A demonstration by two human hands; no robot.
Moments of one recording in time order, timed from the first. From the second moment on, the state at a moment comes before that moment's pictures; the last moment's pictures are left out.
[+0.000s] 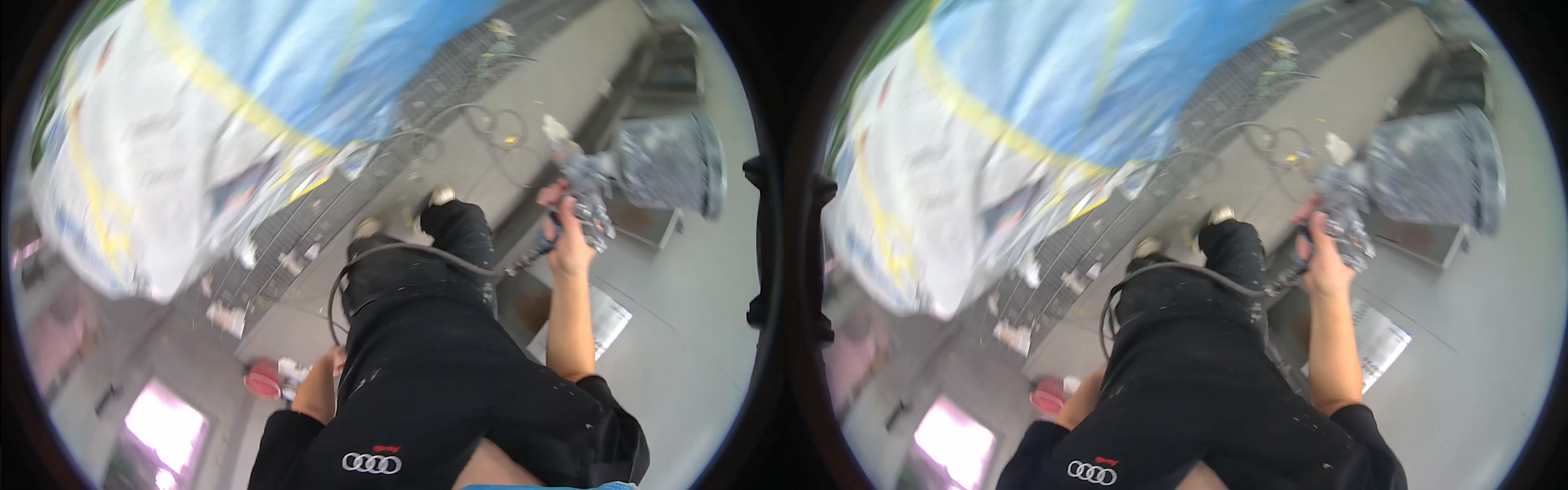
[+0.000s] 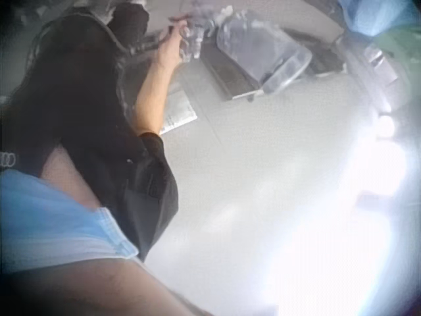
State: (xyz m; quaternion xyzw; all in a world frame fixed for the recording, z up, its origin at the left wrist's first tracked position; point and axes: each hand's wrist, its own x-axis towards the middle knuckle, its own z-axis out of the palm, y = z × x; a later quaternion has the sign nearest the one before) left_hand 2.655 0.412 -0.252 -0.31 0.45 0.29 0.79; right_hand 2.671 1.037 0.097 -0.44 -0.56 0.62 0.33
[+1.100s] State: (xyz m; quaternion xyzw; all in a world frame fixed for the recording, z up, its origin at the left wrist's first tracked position) left_hand 2.622 1.656 -0.156 -0.14 0.64 0.16 0.74; right_hand 2.901 2.129 0.253 -0.48 -0.52 0.59 0.40
